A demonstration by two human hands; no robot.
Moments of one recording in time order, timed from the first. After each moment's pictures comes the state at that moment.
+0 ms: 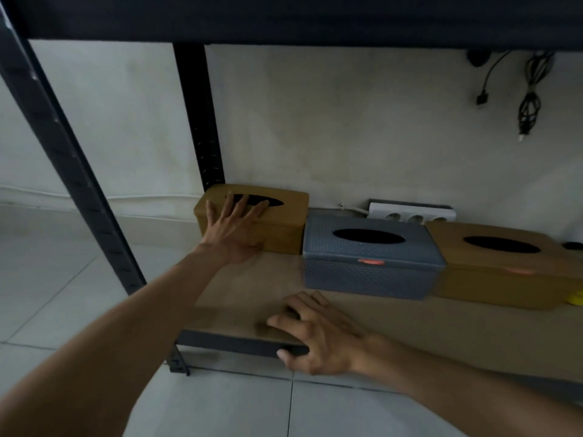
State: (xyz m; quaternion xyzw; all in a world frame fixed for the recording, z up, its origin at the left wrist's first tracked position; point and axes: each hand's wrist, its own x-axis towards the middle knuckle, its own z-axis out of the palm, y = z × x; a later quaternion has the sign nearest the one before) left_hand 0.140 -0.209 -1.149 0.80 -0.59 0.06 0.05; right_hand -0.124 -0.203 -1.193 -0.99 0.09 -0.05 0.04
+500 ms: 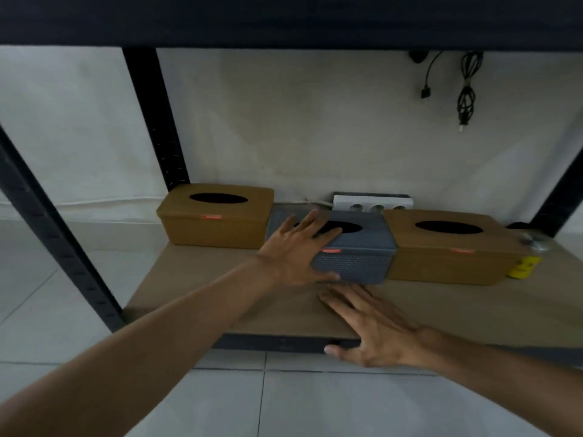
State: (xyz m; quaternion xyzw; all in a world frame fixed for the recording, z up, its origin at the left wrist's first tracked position) left_hand -0.028 -0.235 -1.133 0.60 -0.79 0.07 0.04; right_hand -0.248 -0.240 -1.188 -0.97 0.23 0.01 0.04
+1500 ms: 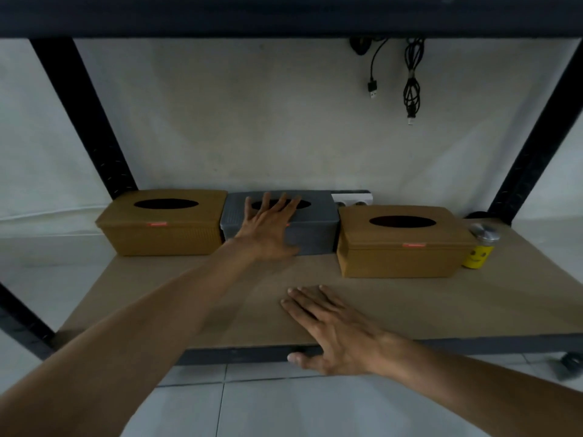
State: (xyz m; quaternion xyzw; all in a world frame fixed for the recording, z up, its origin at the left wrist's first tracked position) left_hand -0.049 -0.304 -1.125 0.70 -0.71 -0.01 0.03; right_hand -0.267 -0.249 -1.198 -0.98 0.21 0.05 0.04
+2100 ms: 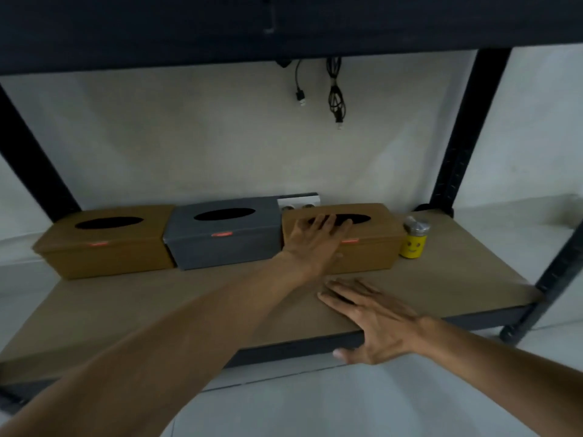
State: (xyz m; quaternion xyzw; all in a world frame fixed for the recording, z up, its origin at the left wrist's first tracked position) left_hand -0.229 -0.335 -1.126 0.59 -0.80 0.06 -0.04; right_hand -0.410 -0.292 -1.185 -0.95 0.30 0.06 0.06
